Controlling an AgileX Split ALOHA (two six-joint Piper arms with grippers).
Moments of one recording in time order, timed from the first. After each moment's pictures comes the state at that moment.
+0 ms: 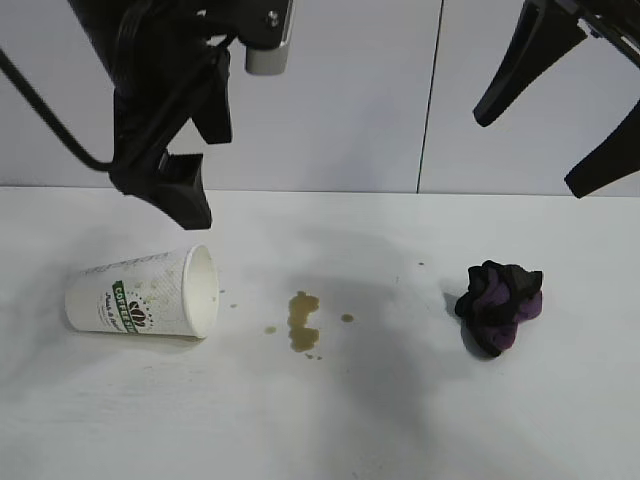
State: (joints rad) left arm -0.61 1.79 -1.34 0.08 0.79 1.09; right arm 0.06 1.48 -1.15 0.60 1.11 -0.05
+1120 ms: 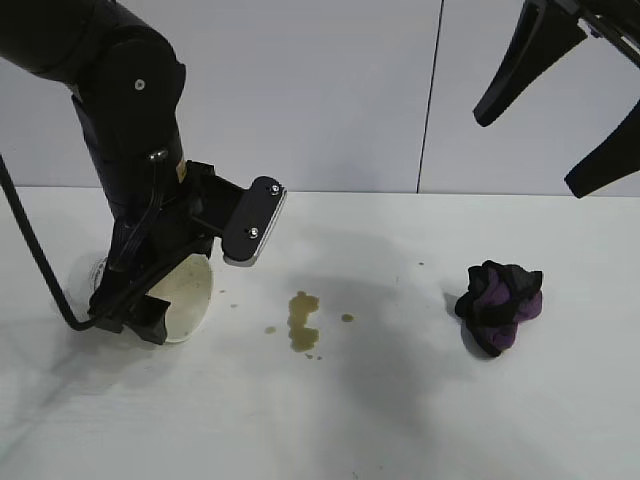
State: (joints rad) left arm -0.61 2.00 -1.24 0.36 0.65 1.04; right arm 0.06 1.48 -1.15 0.60 1.11 -0.05
